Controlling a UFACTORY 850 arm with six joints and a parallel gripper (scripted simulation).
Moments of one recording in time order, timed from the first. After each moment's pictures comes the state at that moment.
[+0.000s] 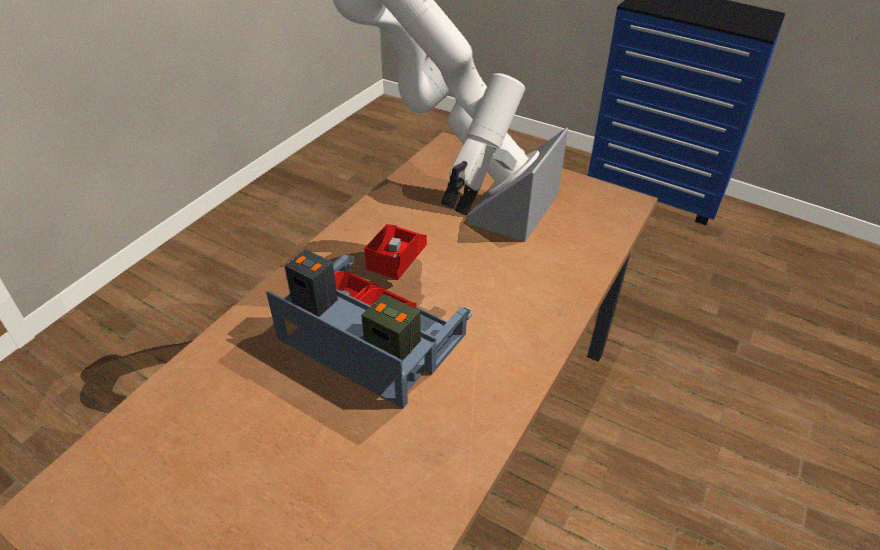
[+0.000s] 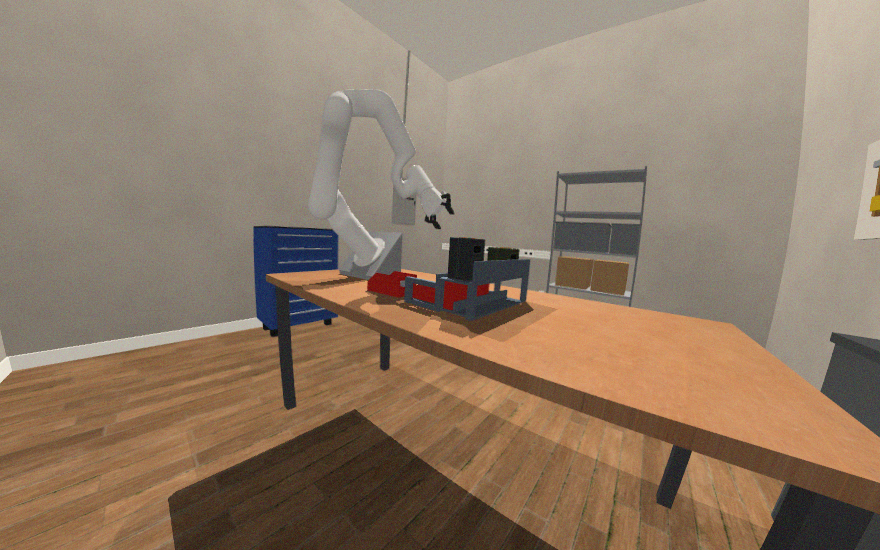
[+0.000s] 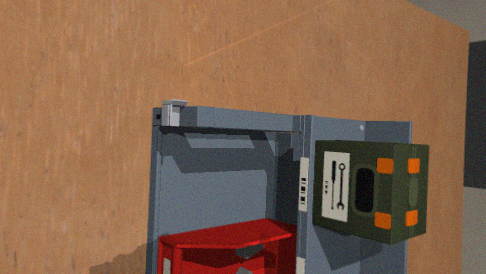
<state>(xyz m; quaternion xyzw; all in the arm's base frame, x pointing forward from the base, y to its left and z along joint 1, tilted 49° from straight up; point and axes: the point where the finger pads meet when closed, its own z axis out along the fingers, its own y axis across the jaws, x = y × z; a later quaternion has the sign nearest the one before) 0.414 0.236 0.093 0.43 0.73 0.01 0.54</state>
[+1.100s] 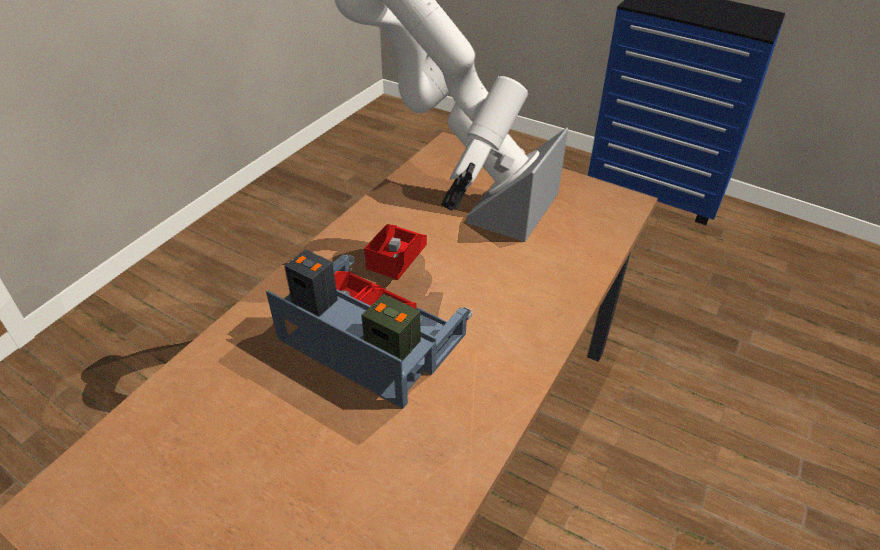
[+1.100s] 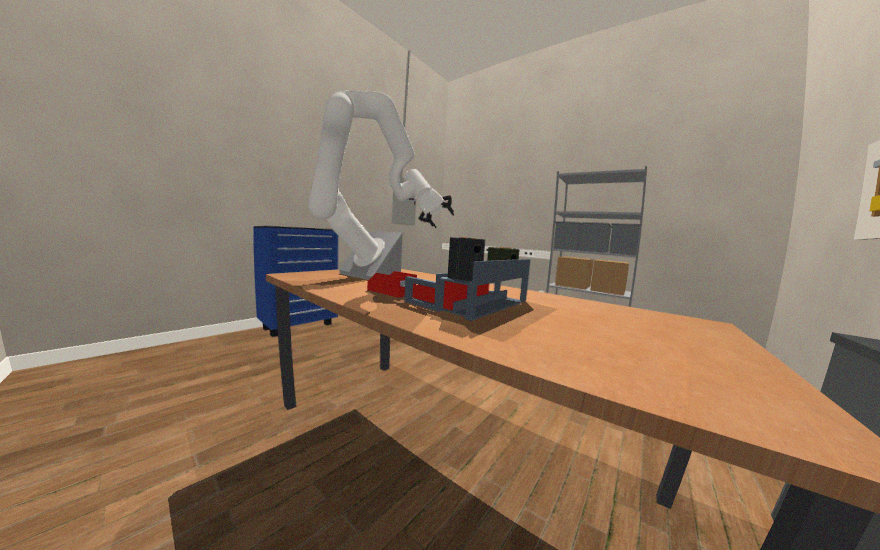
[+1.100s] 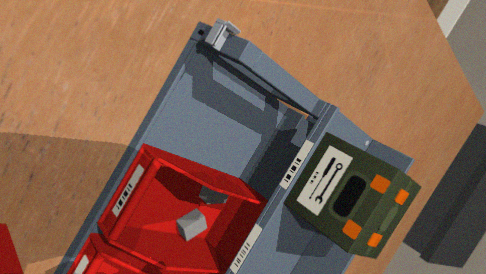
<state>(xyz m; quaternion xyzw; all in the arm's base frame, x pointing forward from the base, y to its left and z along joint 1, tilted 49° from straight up) 0.416 0.231 0.106 0.22 0.79 -0.11 0.56</state>
